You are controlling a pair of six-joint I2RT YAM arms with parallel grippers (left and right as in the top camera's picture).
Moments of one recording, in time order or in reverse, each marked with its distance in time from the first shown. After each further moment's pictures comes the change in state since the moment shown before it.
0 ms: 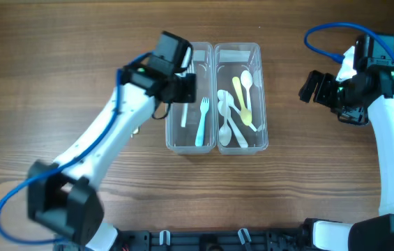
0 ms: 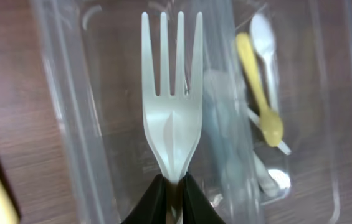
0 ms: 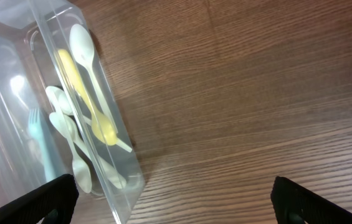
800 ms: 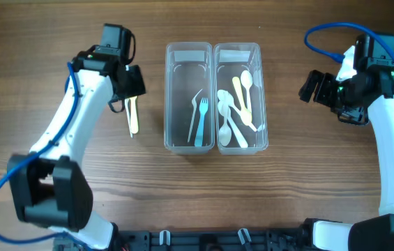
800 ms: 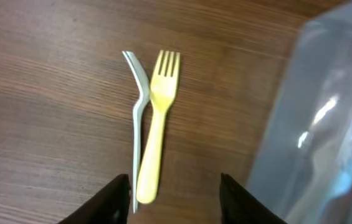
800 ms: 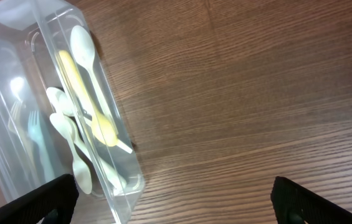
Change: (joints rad) left arm 0.324 0.048 -0.016 -0.108 -0.144 -0.046; right arm 0.000 0.000 0.000 0.005 0.000 0.000
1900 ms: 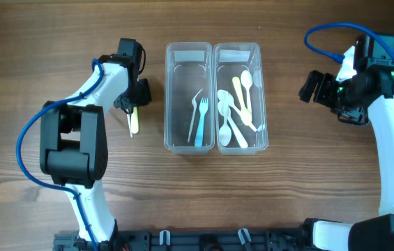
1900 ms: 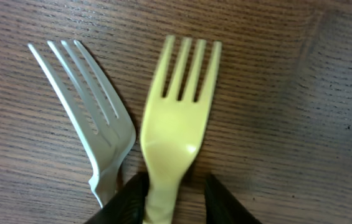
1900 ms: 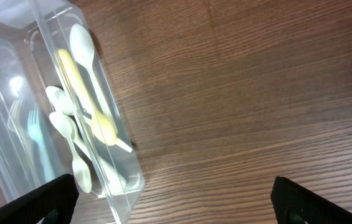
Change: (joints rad) left arm 0.005 0.305 -0.005 0.123 -0.002 0.051; right arm 0.000 0.000 0.000 -0.005 0.000 0.000
